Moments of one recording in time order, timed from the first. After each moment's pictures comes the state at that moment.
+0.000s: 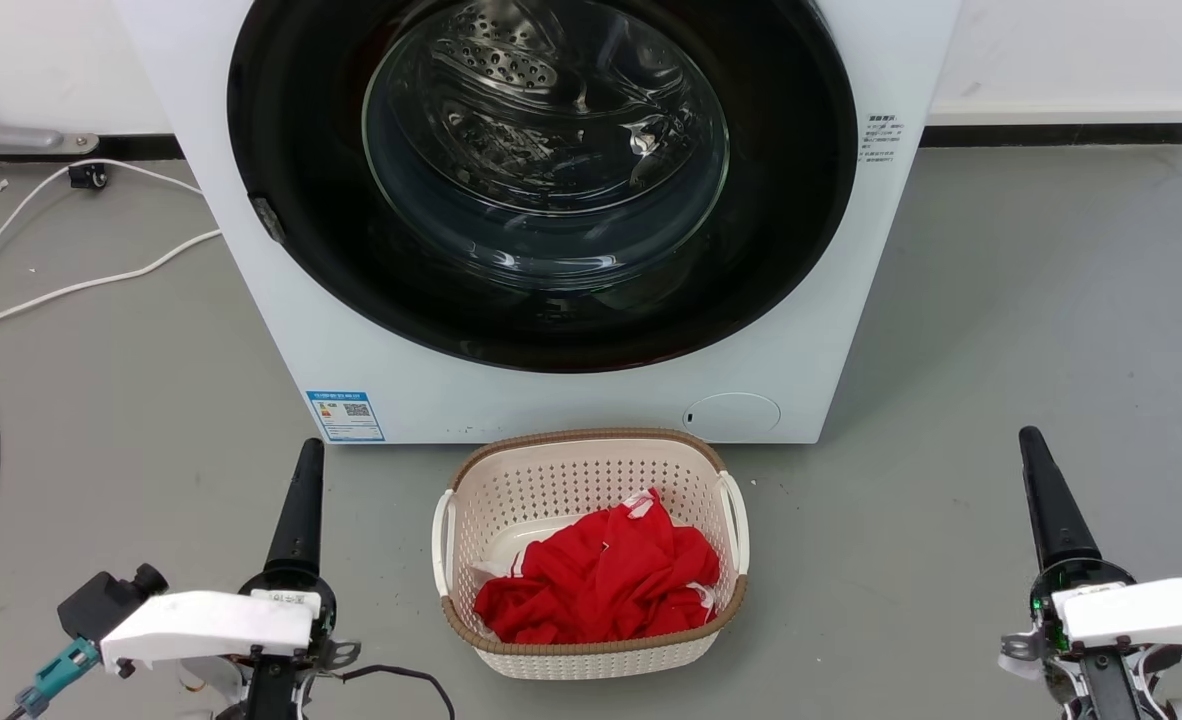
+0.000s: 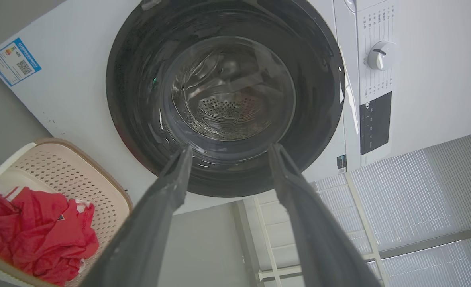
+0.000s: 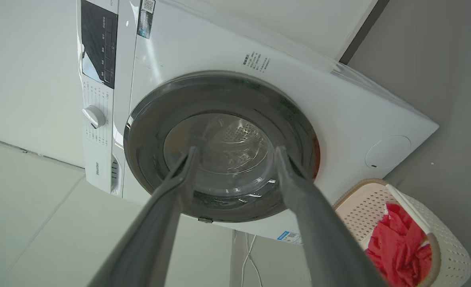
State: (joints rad) left arm -0.08 0.05 0.06 0.15 -1.30 -0.13 0.00; right arm -0.05 -0.05 -0.08 0.14 1.27 0.13 0.00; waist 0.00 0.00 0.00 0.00
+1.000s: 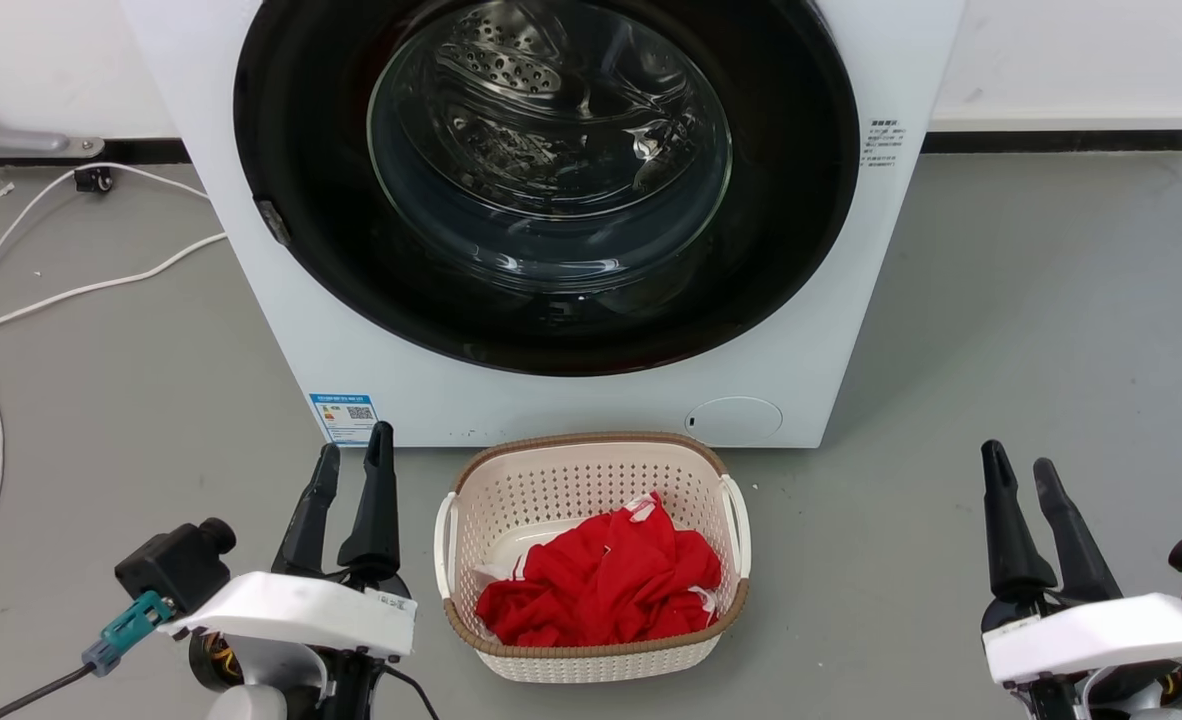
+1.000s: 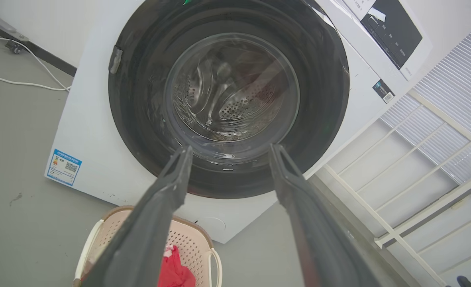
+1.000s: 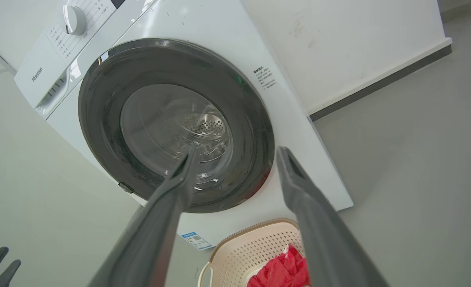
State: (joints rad) left arm -0.08 0.05 -0.05 0.08 -0.73 -0.08 -0.10; right arm 0.00 -0.05 -0.03 0.05 0.66 0.13 -0.10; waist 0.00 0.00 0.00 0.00
